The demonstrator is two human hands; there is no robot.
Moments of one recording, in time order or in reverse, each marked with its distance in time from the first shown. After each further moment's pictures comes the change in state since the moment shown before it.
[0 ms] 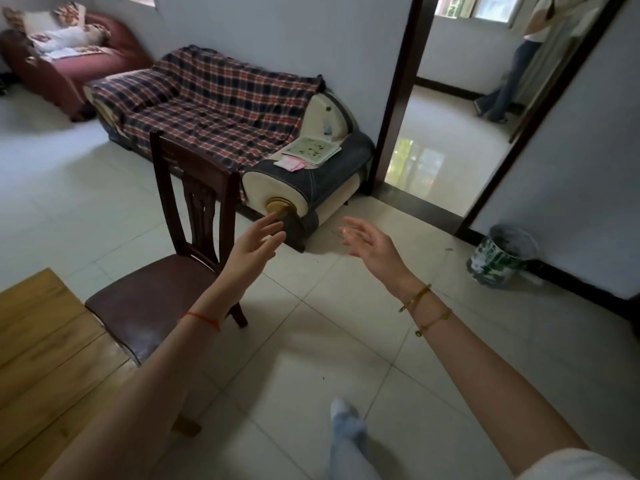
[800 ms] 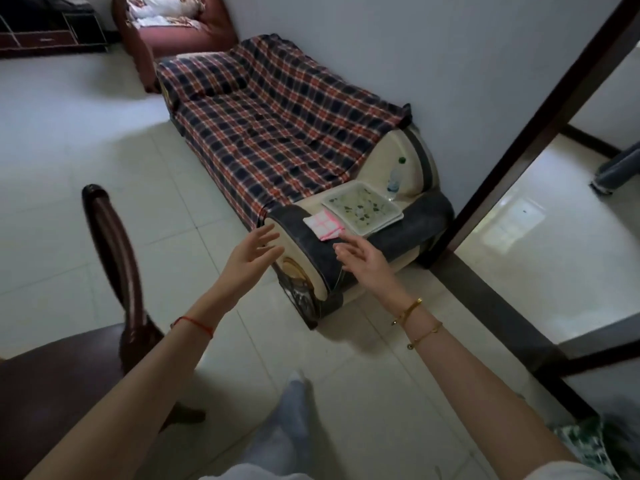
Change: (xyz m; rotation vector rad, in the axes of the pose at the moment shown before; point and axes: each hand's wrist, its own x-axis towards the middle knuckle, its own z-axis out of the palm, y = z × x) left_hand 0.568 -0.068 -0.037 0.054 0.304 -0.147; right_hand 0.652 0.082 -0.056 -0.052 -0.375 0.025
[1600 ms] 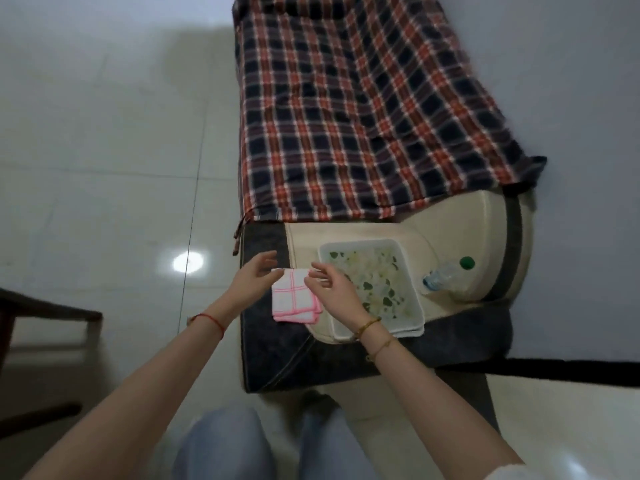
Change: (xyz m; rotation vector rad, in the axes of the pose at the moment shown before) left_hand 0.489 -0.146 0.118 0.001 0.353 -0.518; right_hand 0.515 0.153 -0.114 -0.278 -0.499 0.191
